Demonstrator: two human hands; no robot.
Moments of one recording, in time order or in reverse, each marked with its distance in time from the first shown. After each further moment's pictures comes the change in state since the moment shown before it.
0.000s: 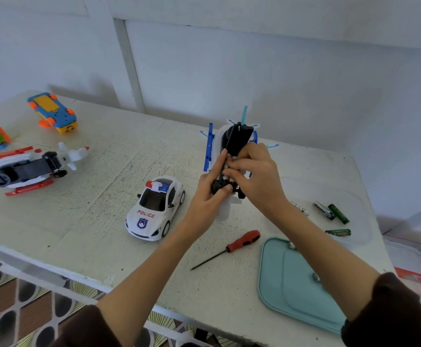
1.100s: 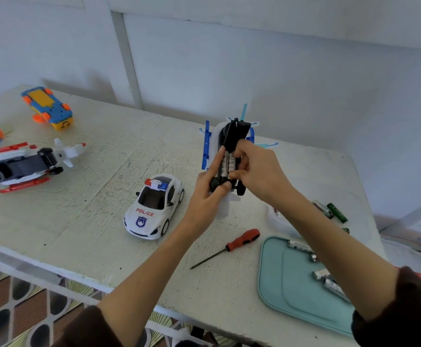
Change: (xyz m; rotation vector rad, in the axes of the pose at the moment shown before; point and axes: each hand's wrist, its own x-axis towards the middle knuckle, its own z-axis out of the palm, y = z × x) left_hand -0.002 0.003 0.001 -0.027 0.043 -0.002; right_hand 0.019 -0.022 -0.022 0.042 -0.368 0.373
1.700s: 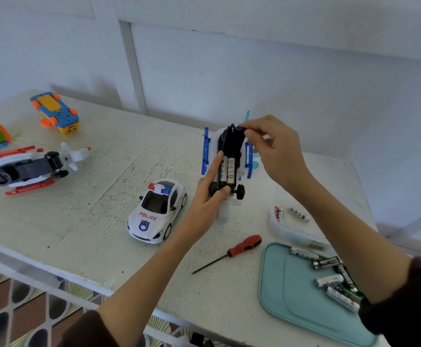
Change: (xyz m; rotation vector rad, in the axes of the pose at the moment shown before) left_hand -0.001 0.004 -0.005 -0.076 -0.025 -0.029; right_hand 0.021 0.000 -0.027 0.110 0.311 -0.300
